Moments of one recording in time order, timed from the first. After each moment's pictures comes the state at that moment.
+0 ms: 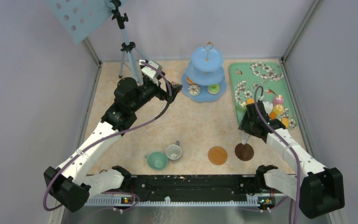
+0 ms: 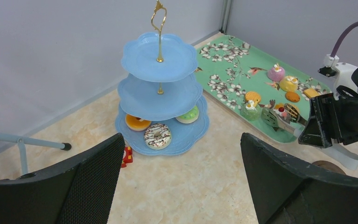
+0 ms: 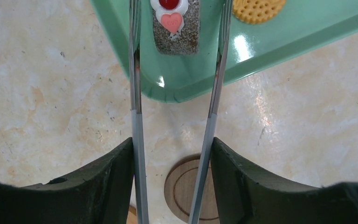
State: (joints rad) left arm -0.54 1.09 1.07 0.04 0.22 -0.02; right arm 0.29 1.04 0.67 -0.62 0.31 0.64
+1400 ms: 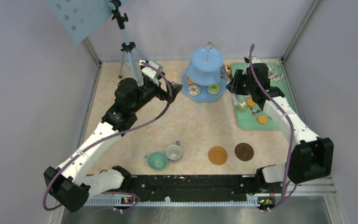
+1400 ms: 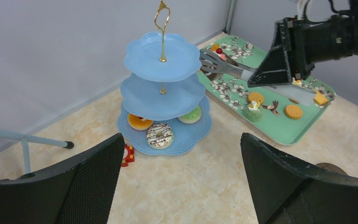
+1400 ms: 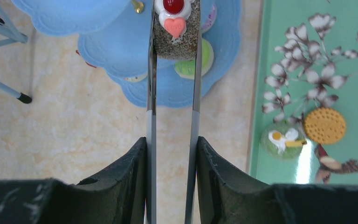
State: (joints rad) left arm -0.55 1.09 1.07 0.04 0.19 -0.02; right arm 0.23 1.32 1.12 -0.35 -0.08 0.34
